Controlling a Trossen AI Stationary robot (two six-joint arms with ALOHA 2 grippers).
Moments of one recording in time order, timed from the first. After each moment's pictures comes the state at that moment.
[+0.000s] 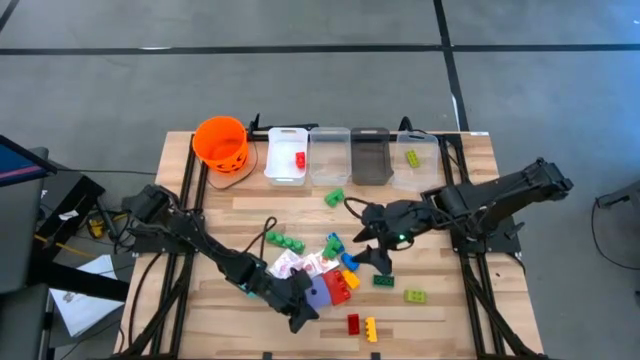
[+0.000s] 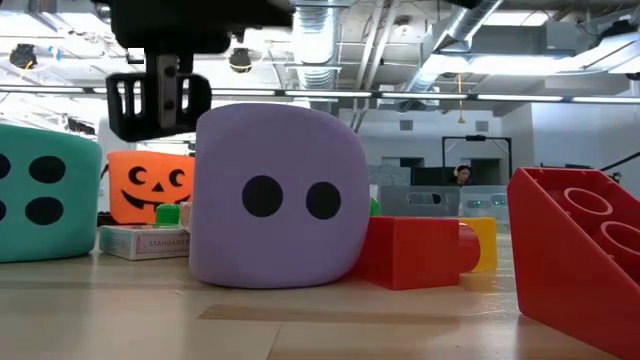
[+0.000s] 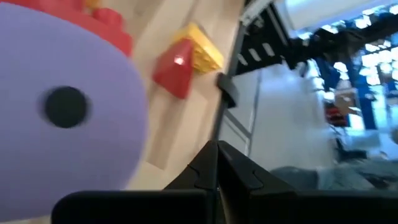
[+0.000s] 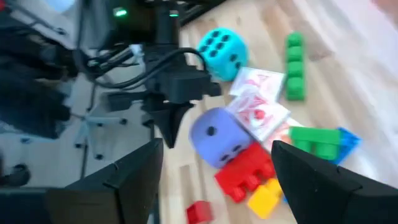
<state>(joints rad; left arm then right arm) -0.54 1.79 0.98 0.27 -0.10 -1.15 0.31 1.36 1.29 -0.58 0.02 0.67</state>
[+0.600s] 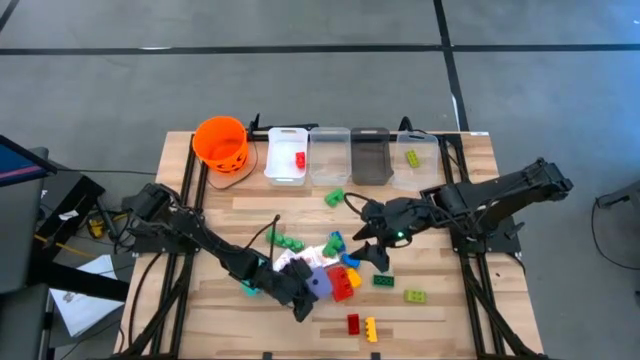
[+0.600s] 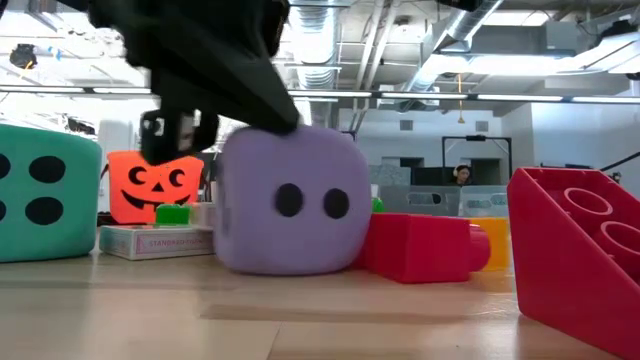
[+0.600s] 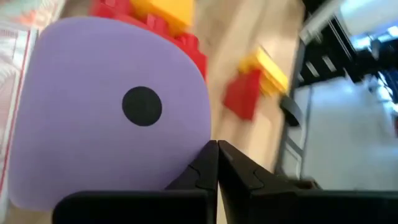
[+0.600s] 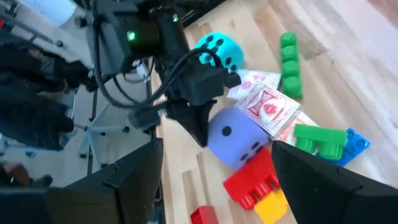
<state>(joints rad) -0.49 1.80 0.99 0.10 -0.23 -1.08 0.29 1.36 1.29 -0.57 0.03 0.72</state>
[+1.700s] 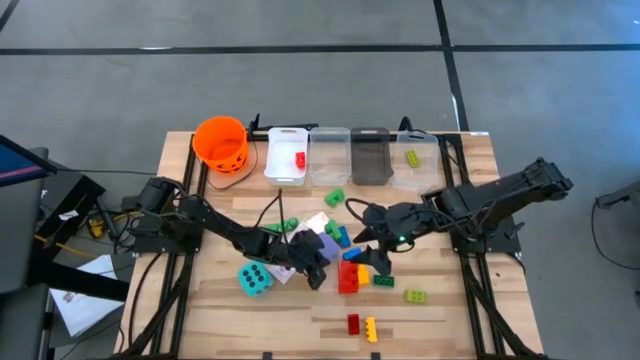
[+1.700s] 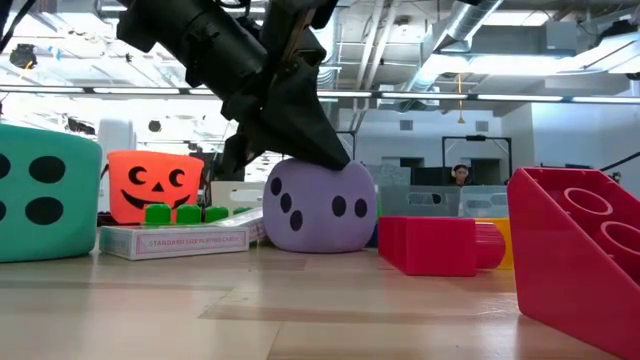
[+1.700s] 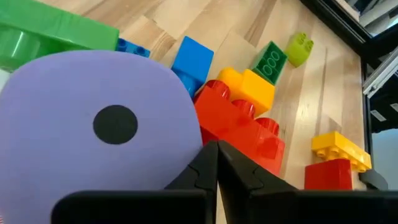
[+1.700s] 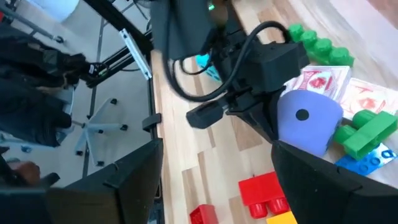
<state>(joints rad) -0.30 1.80 0.98 0.13 -0.28 -0.82 0.33 1.36 1.29 -0.56 0.06 0.70</state>
